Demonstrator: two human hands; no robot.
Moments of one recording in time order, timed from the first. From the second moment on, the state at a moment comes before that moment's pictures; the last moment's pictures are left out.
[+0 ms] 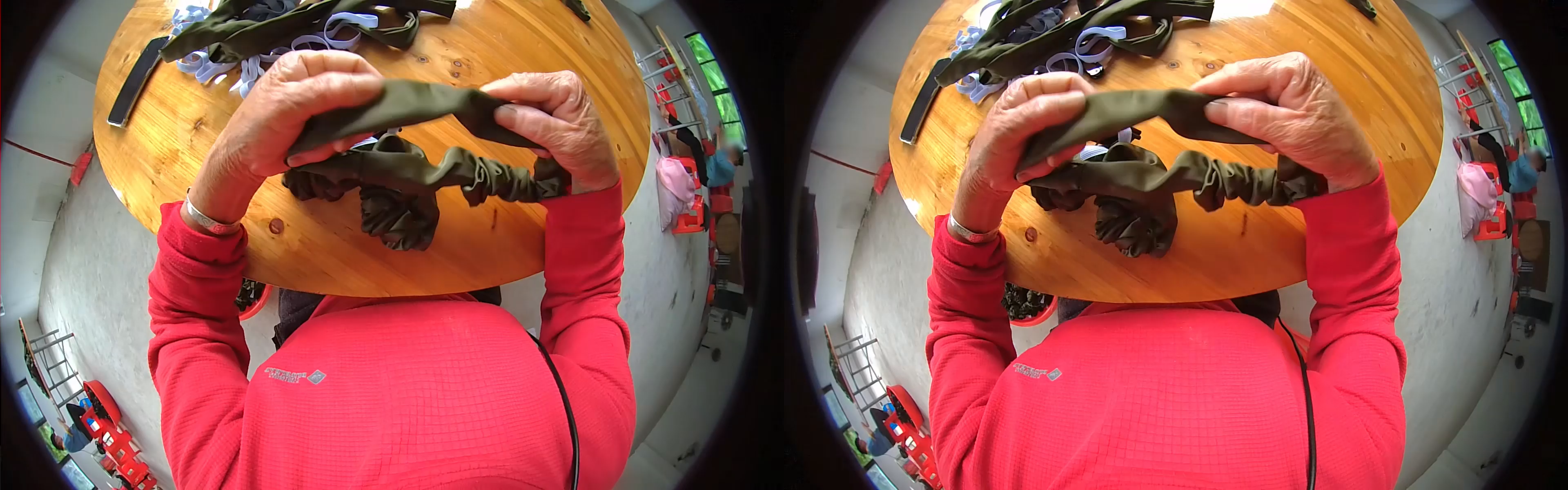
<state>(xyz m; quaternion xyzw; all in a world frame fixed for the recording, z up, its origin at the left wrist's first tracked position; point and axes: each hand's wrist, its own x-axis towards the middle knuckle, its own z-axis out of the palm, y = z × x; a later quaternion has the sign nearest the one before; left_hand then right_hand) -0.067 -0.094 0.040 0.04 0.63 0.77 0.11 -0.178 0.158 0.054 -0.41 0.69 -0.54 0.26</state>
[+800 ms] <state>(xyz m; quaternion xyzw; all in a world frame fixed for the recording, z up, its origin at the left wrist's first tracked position) -0.065 -0.083 0.041 0.03 0.64 0.75 0.13 -0.176 0.155 0.059 -0.42 0.66 -0.56 0.28</state>
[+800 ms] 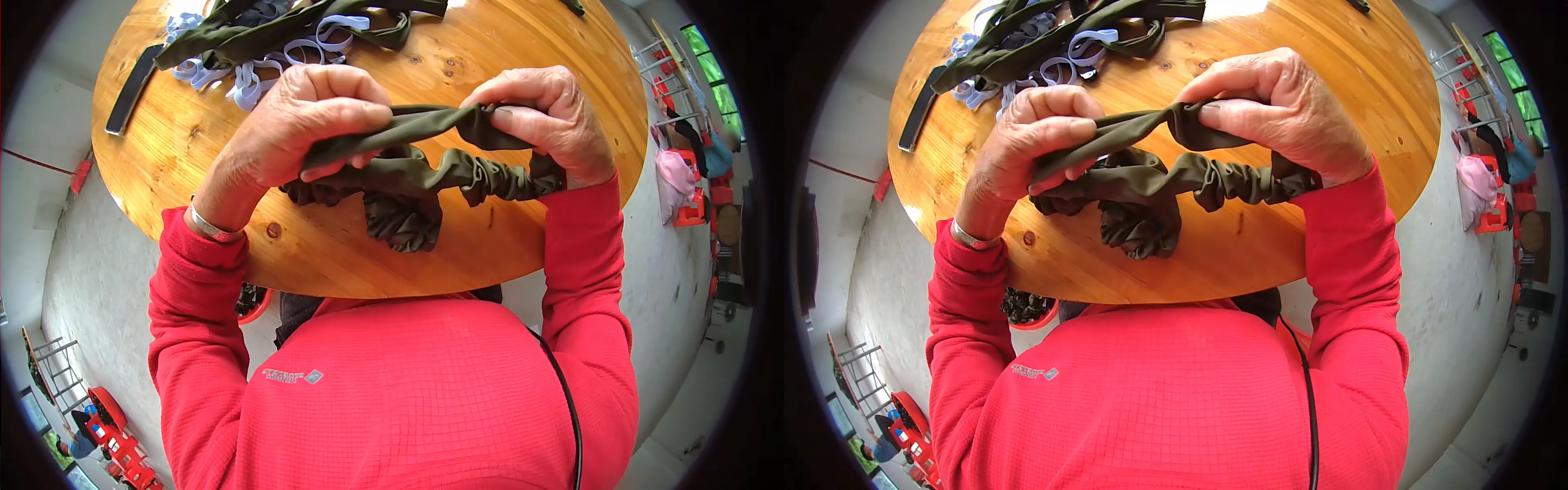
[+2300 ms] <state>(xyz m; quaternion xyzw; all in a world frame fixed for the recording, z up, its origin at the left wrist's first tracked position) -0.061 -0.069 0.039 0.04 0.67 0.74 0.09 -0.146 0.138 0.051 -0.41 0.71 -0.51 0.26</state>
